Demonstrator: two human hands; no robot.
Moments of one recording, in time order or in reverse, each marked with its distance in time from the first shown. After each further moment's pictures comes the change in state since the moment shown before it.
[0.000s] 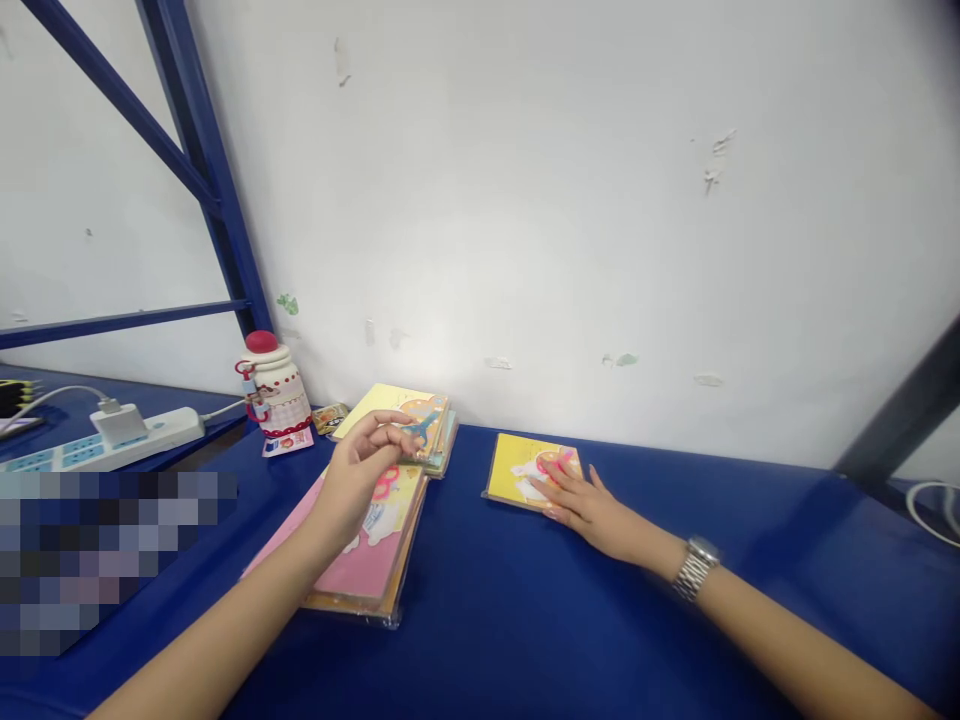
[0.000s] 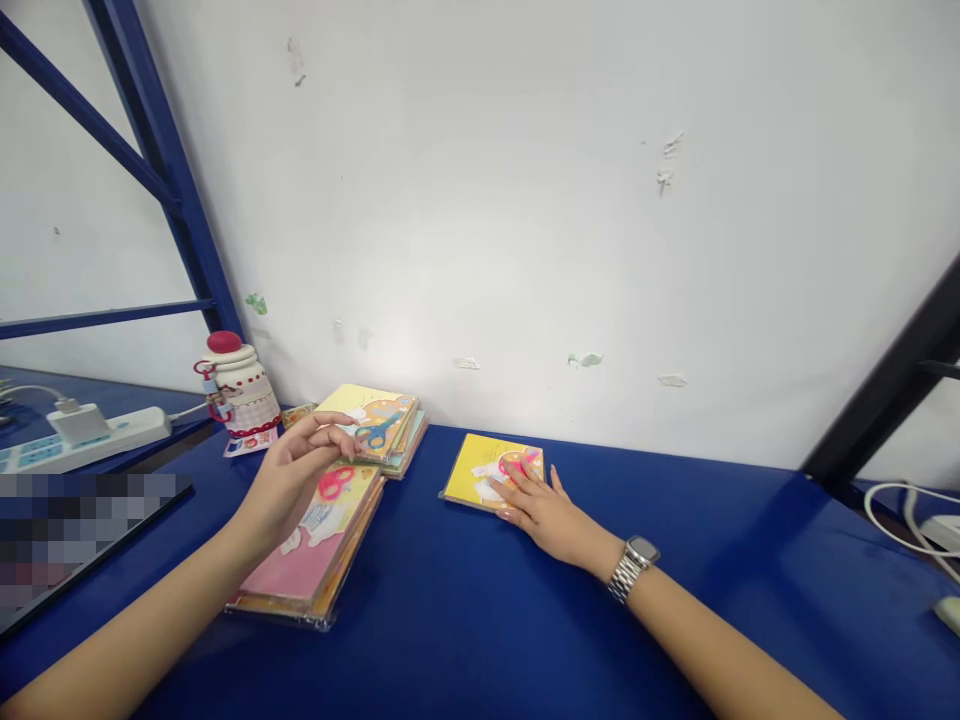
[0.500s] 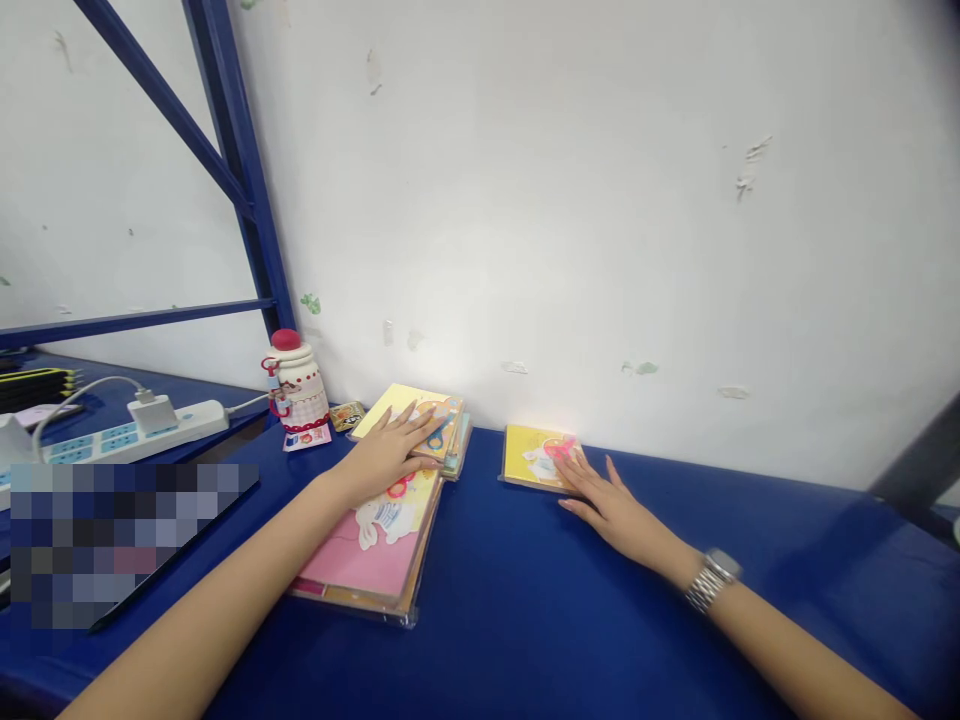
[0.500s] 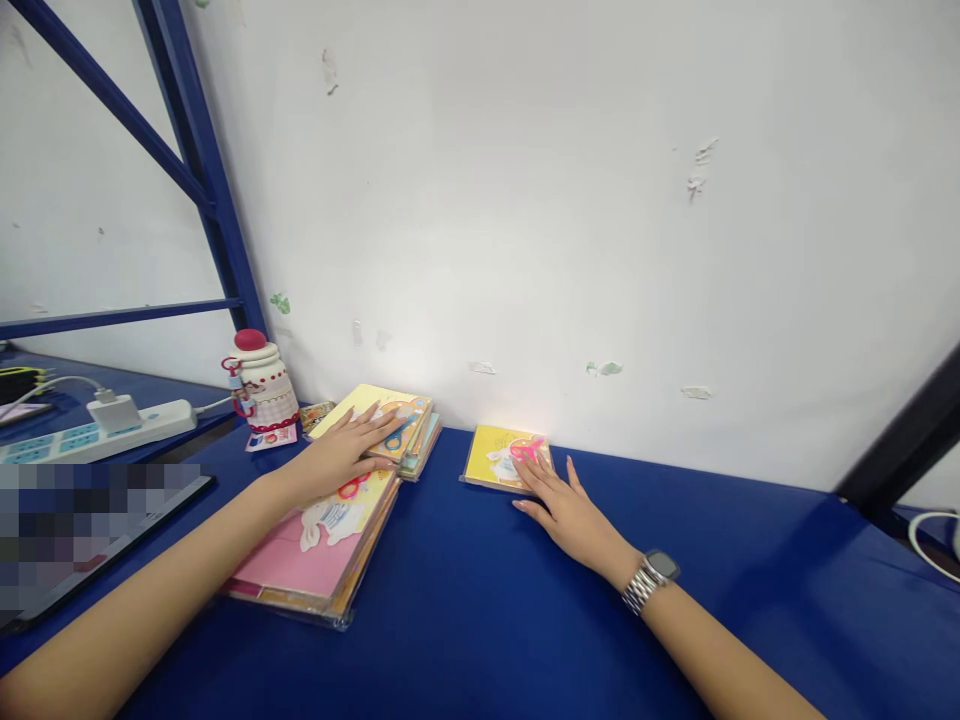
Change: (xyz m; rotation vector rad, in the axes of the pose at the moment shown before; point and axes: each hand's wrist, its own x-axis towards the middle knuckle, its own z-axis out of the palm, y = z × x) left_hand 0.042 -0.056 -0.031 0.895 -0.450 0.265; right_hand 0.010 0.006 0.003 0.095 0.138 0.039
